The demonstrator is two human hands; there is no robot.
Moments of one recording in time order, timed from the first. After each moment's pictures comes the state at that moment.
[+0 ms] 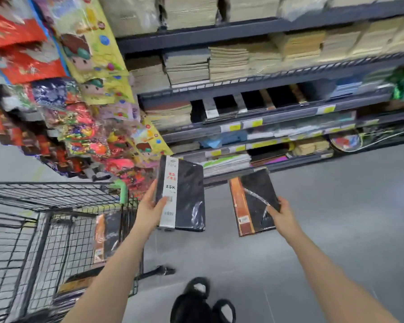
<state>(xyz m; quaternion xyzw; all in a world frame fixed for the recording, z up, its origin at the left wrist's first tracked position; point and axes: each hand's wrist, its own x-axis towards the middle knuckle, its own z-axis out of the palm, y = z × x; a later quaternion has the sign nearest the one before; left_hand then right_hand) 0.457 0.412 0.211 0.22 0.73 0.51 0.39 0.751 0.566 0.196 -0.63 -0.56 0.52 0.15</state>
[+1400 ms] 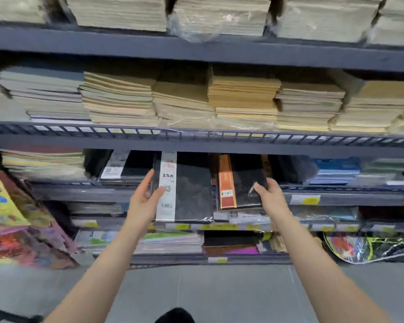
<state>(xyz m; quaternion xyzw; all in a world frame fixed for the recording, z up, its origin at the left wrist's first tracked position) 0.561 0.862 0.102 0.17 0.69 0.65 0.28 0.764 1.072 0.109 -0.49 -0.65 0.53 0.24</state>
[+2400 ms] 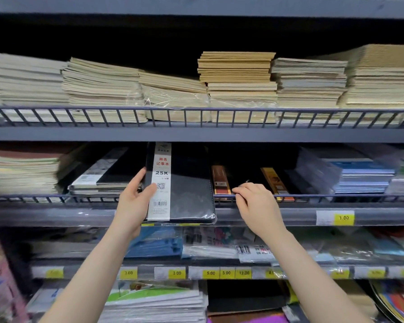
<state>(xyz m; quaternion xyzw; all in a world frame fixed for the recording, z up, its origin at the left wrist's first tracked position) 0.534 0.910 0.040 0.23 0.63 0.72 0.19 0.720 1.097 0.016 -0.26 -0.90 0.02 0.34</state>
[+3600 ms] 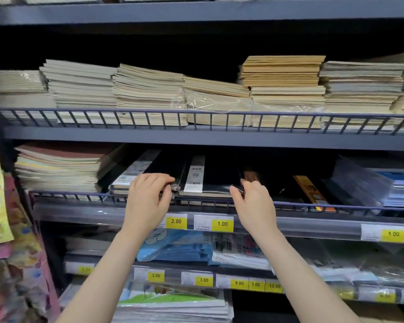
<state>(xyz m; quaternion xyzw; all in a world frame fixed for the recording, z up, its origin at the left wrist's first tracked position) 0.476 0.877 0.031 0.46 0.77 0.33 -0.28 0.645 1.038 0.036 -0.35 -0.85 0.14 0.36</state>
